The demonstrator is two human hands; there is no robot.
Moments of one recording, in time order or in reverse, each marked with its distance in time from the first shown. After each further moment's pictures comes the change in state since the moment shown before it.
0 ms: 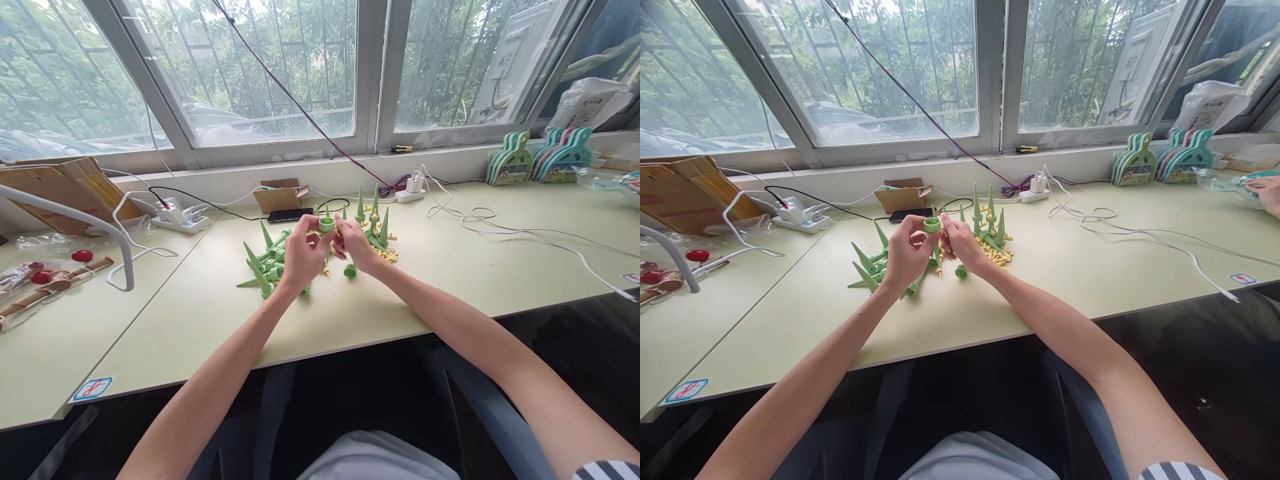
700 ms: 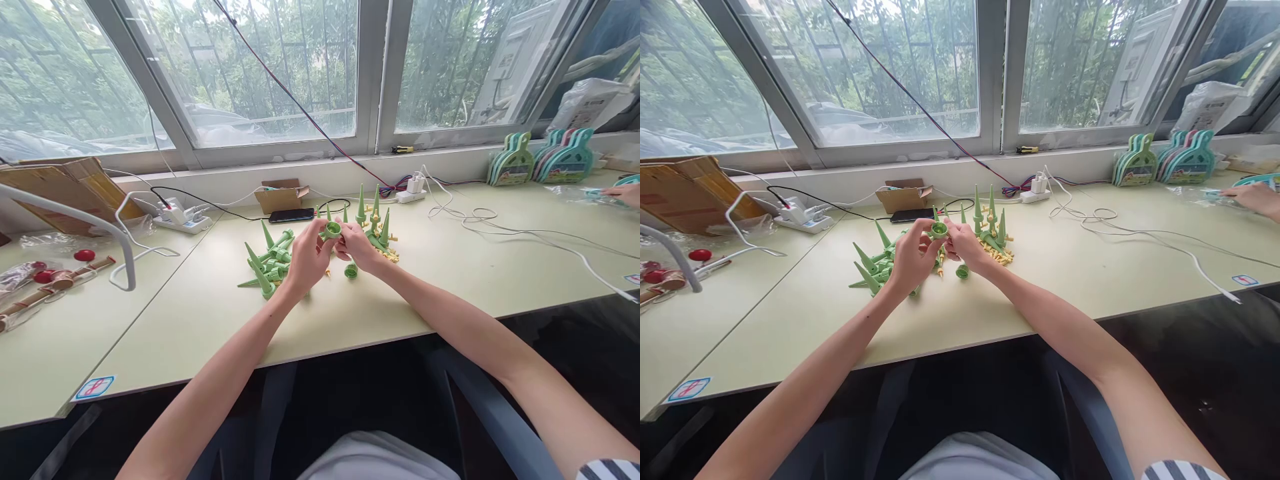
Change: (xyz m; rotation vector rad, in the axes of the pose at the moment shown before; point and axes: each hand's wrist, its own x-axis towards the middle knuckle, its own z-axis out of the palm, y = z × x) left_hand 0.000 -0.016 0.001 0.274 -0.030 0.202; right_hand 0.001 0.000 -0.005 0.043 -0.030 0.070
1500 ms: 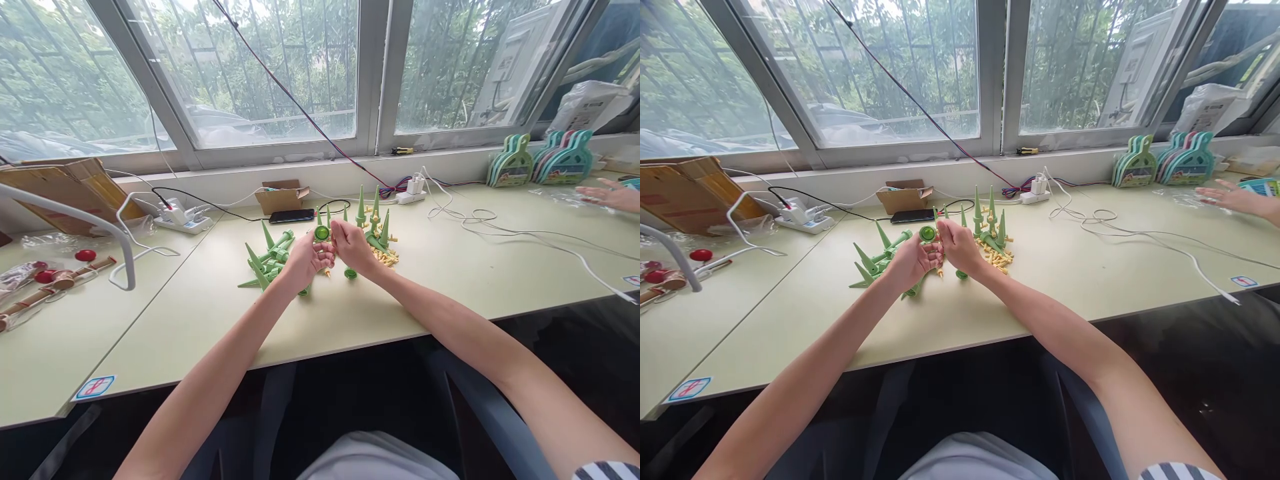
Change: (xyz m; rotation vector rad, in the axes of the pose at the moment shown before) left_hand 0.014 0.016 -0.007 -0.984 -0.142 -0.983; right_hand -0.004 0.007 0.003 -0.669 0.197 -0.391
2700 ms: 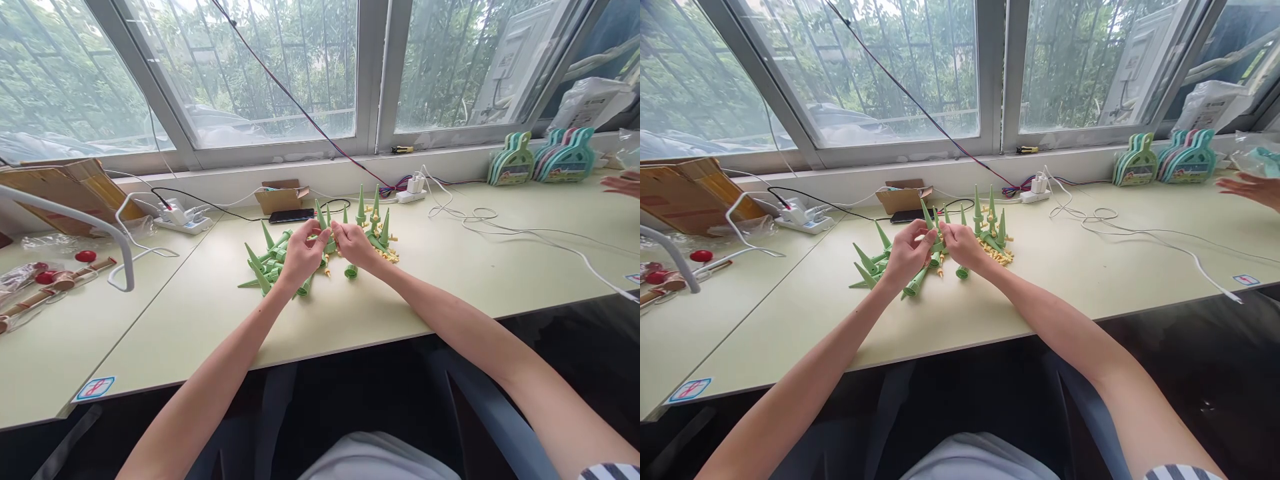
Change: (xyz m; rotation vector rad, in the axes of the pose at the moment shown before) left_hand -0.001 -0.005 -0.011 0.577 0.054 0.611; right_hand 0.007 0.009 -0.005 -0.015 -0.108 0.036
